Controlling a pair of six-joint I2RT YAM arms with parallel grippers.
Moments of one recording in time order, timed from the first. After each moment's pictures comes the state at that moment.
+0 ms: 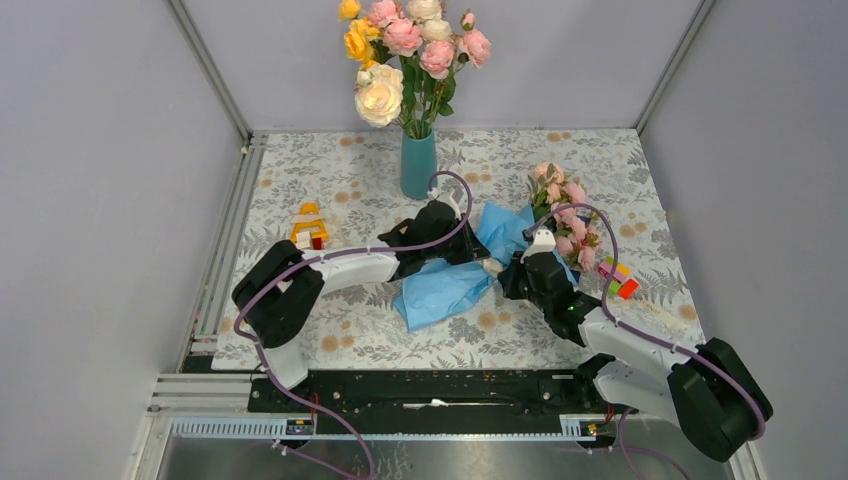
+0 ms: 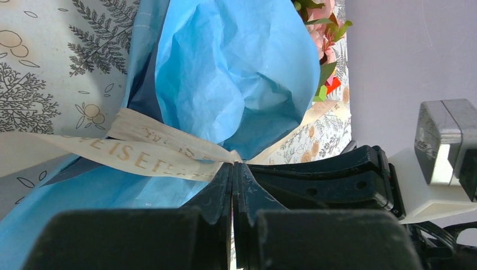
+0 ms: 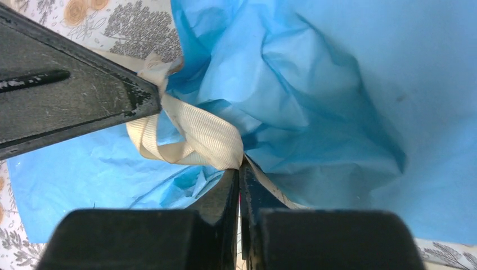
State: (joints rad) left arm -0.85 1.76 1.08 0.17 0.16 -0.95; right arm 0.60 1.07 0.33 0.18 0.14 0.51
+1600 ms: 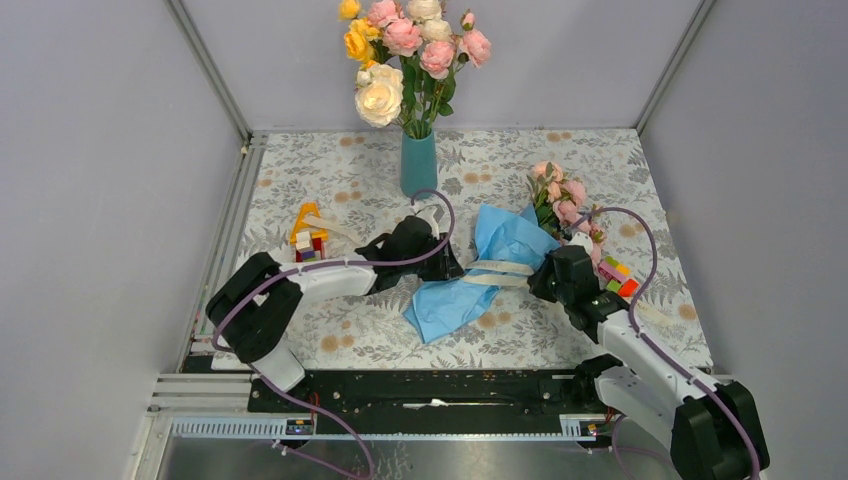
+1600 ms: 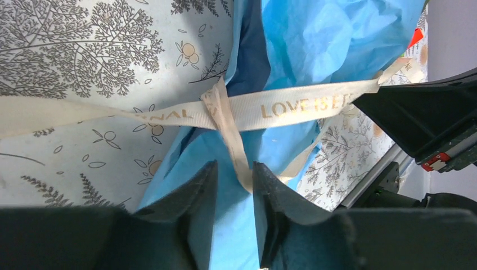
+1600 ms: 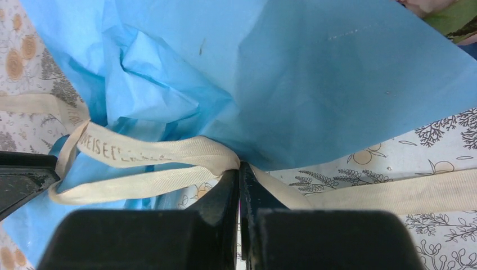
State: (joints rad) left arm -0.81 1.64 0.86 0.13 0.17 -0.77; right arm 0.36 0.92 0.38 -0.19 0.10 0.63
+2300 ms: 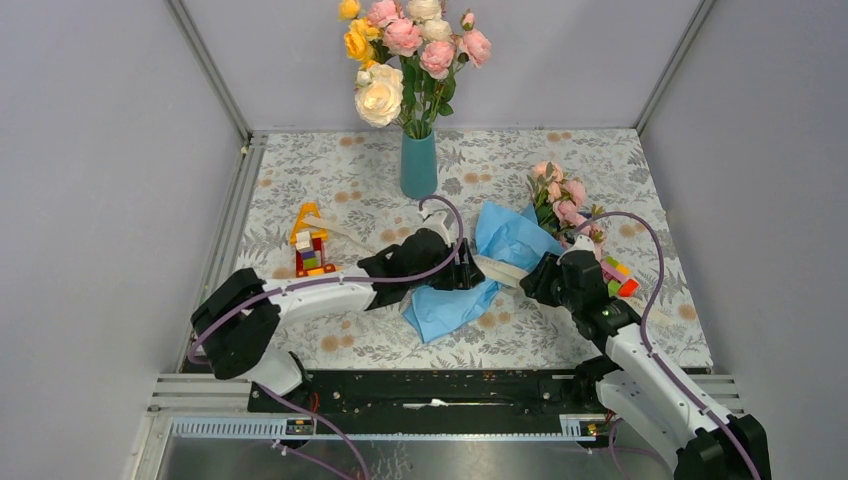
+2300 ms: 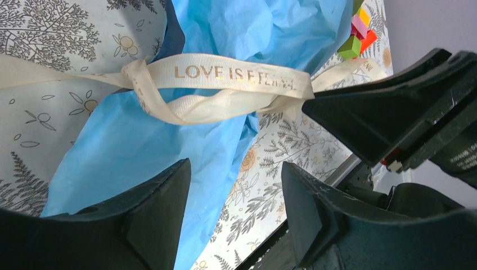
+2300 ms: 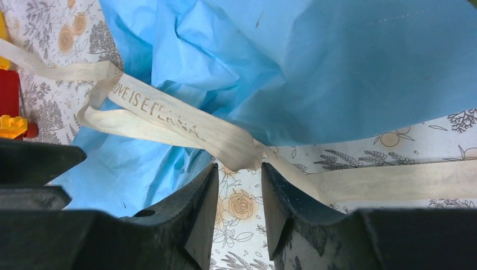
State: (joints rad) left arm -0.96 1.51 0.87 0.08 -0.01 -0.82; right arm 0.36 0.76 0.38 -0.29 0.00 0.64
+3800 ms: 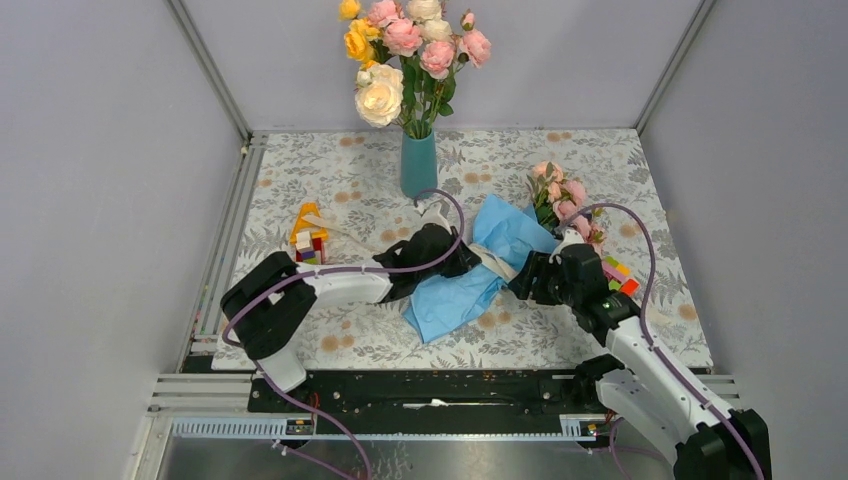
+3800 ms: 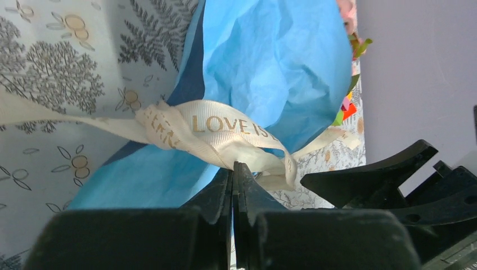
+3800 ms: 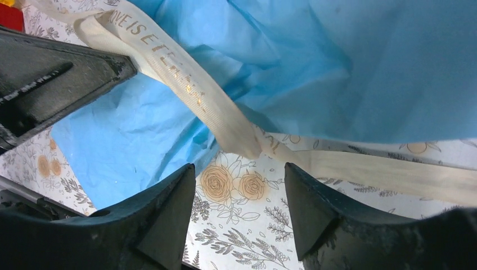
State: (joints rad) left arm -0.92 1.69 0.90 0.30 -0.08 -1.01; right arm 0.36 0.77 0.43 -0.36 -0.14 0.53
